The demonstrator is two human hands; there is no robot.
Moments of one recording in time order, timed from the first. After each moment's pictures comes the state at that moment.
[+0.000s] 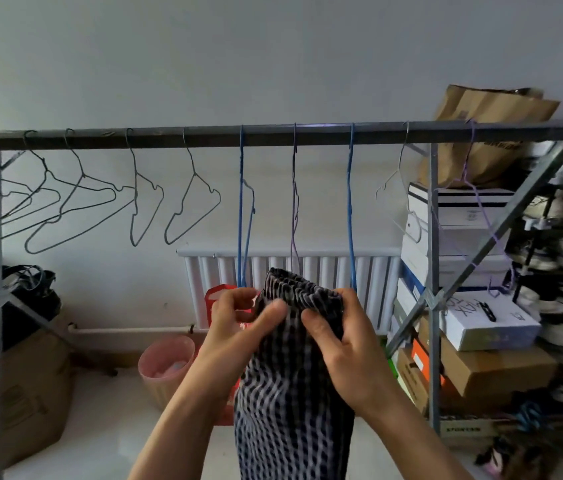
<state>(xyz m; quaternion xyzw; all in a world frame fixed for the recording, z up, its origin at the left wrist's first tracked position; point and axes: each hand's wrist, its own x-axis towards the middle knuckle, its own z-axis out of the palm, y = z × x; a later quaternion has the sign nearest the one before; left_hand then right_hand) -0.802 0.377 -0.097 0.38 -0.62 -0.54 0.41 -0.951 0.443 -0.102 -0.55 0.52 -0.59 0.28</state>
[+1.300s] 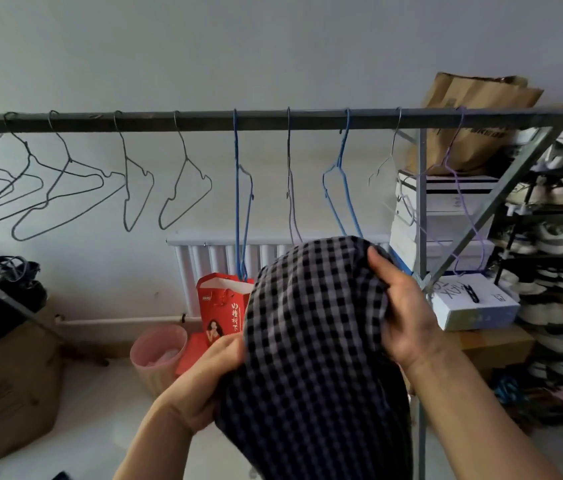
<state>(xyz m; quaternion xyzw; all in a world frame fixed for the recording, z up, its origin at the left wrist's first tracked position) -0.769 0.374 -0.149 0.21 -0.49 -0.79 0.30 -0.986 0.447 -0.070 -0.23 0.36 -0.68 0.59</state>
